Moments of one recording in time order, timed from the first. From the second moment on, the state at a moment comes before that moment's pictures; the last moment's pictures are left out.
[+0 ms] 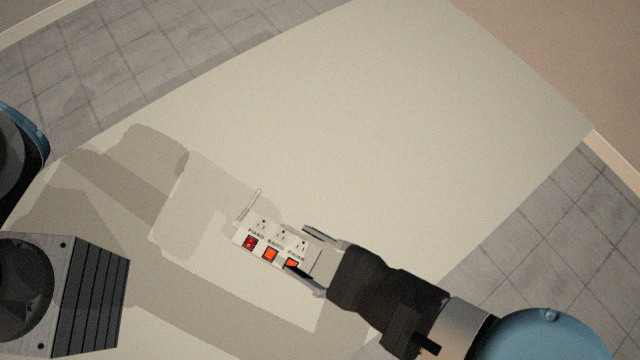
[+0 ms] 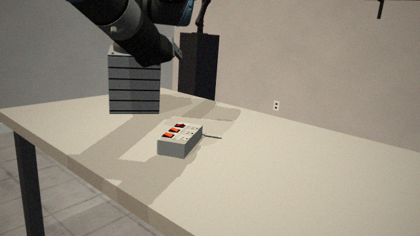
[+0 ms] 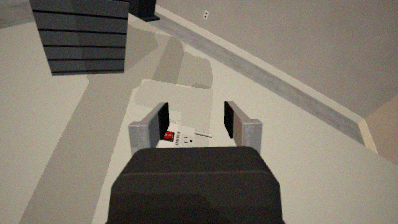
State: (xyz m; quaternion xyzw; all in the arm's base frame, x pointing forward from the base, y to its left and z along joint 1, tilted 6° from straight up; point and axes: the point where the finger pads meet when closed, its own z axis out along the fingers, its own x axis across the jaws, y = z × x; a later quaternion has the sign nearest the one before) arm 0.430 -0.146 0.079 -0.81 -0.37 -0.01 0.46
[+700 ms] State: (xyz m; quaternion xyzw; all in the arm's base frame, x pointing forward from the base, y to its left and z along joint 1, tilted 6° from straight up) arm 0.412 -0.125 0.040 -0.92 -0.14 -0.07 0.37
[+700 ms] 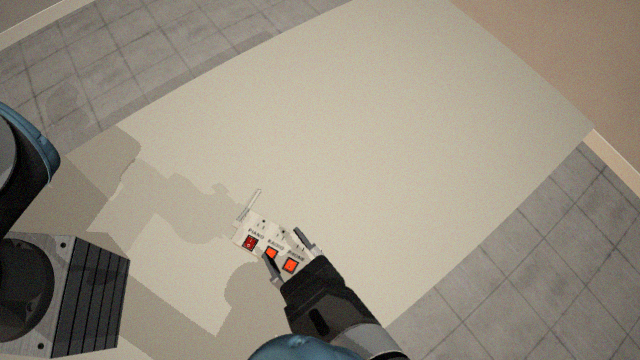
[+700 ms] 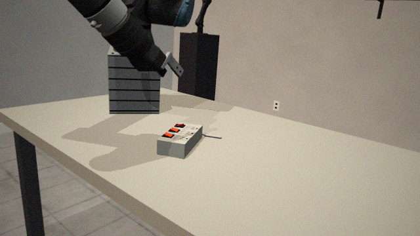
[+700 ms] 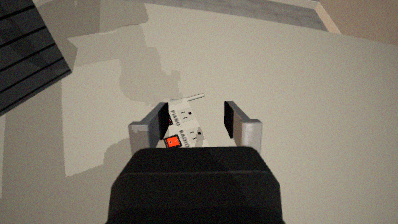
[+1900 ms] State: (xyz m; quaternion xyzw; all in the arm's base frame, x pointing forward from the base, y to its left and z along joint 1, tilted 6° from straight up) arm 0.389 -0.097 -0.013 -0.96 0.17 -0.13 0.20
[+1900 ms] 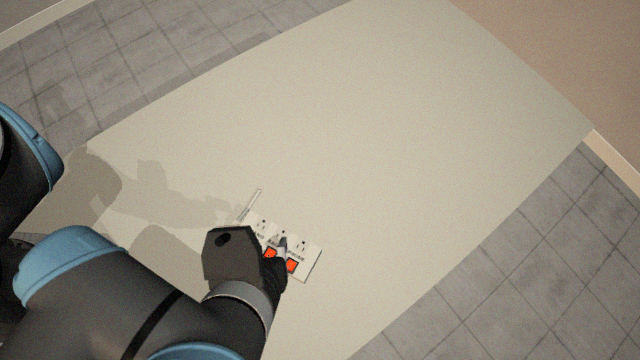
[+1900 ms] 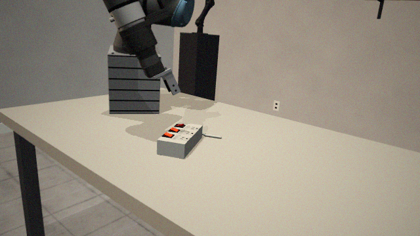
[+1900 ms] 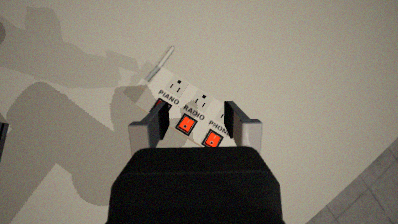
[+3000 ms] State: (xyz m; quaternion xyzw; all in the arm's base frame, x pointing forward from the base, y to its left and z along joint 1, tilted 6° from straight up) arm 0.376 -0.081 -0.044 -0.92 0.36 -0.16 0.08
